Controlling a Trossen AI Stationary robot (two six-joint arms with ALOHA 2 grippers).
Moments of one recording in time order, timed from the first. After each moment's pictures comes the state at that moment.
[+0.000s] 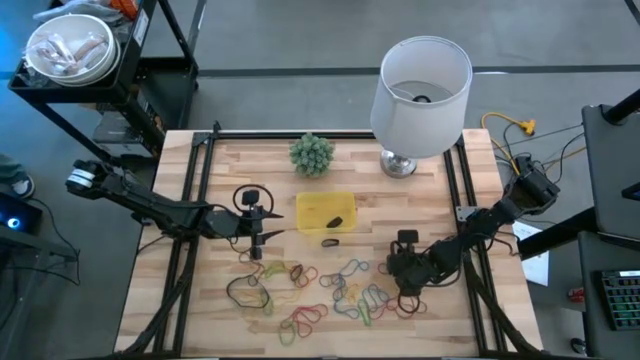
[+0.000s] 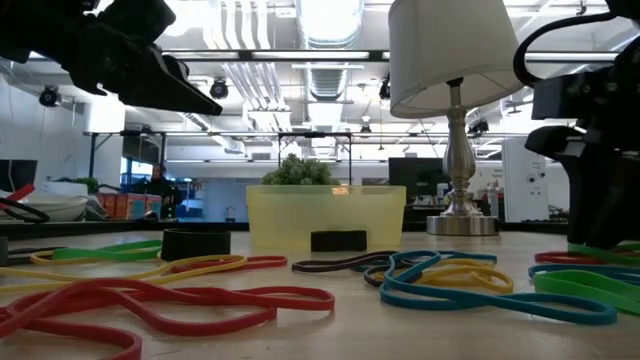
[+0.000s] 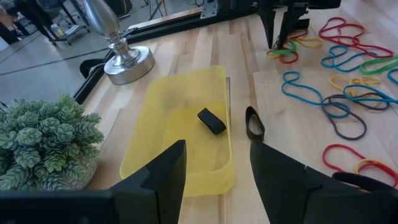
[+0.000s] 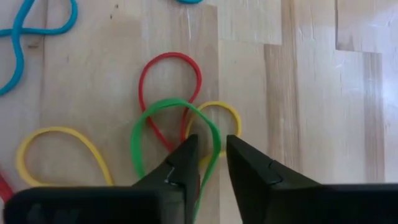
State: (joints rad) left arm -0.28 0.97 0.40 0.17 -0.45 0.07; right arm 0.61 1.55 0.70 -0.53 0.38 0.57
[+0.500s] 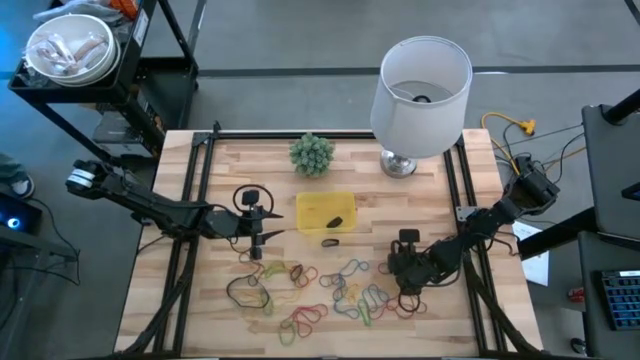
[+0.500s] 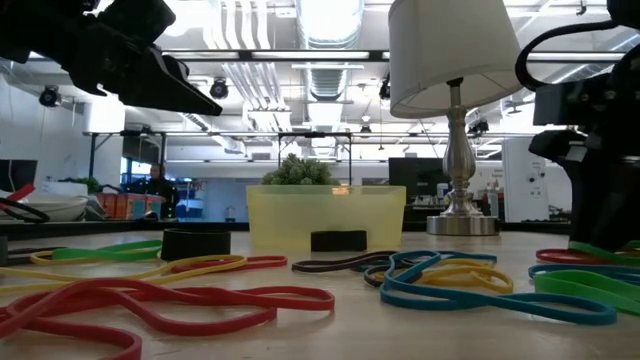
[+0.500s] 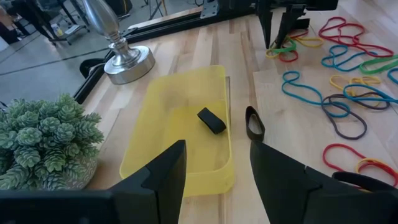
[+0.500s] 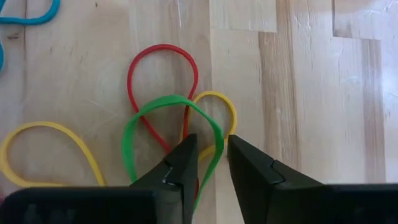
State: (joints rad) left arm -0.28 0.97 0.40 0.17 -0.45 0.07; right arm 0.60 1.56 0.68 -0.53 0.39 0.60
